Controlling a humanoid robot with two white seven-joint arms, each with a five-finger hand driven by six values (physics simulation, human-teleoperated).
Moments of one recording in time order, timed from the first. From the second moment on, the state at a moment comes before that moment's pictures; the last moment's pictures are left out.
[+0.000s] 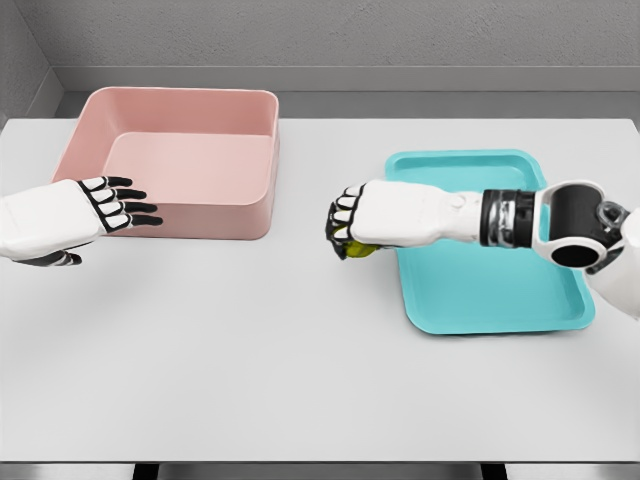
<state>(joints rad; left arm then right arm) -0.37 1.20 -0.52 -1.72 -0.53 -0.61 -0.14 -0.74 -0.67 0.83 -1.64 0.52 -0.61 0.41</state>
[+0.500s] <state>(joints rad) -0.37 1.20 -0.52 -1.72 -0.52 -0.61 -0.14 -0.74 -0.46 0.92 -1.58 0.63 -0.61 0.42</state>
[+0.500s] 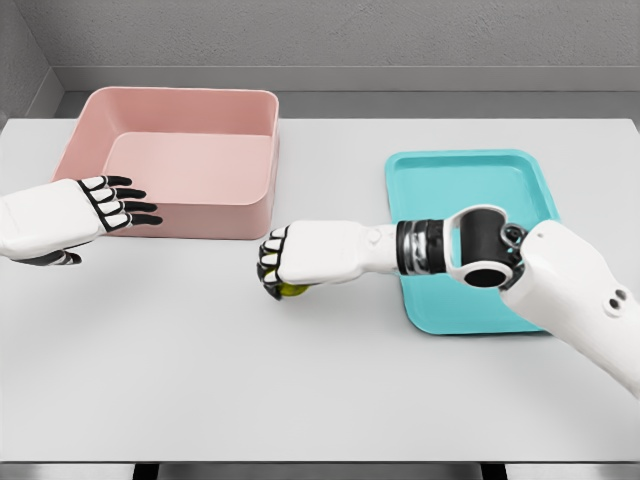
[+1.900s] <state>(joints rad) -0.36 1.07 -0.59 -1.74 -0.64 -0.61 -0.21 -0.25 -0.65 0.05 -1.68 0.52 -0.61 0.41</state>
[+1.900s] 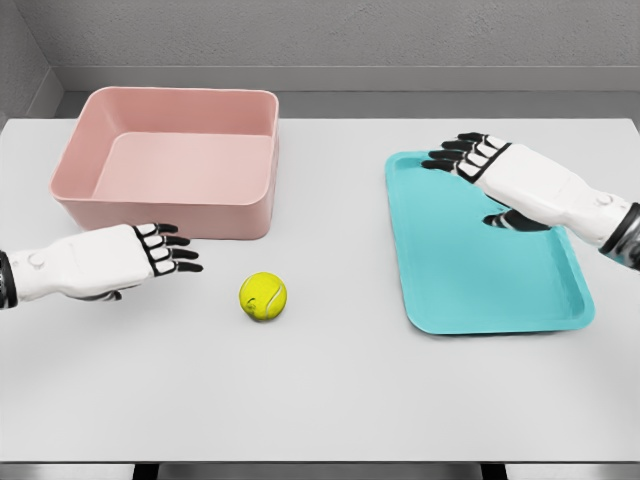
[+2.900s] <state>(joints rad) -0.48 0.85 -0.71 -1.79 -0.61 -0.61 -0.27 -0.06 -0.56 -0.20 -1.71 0.40 -0.61 0.41</state>
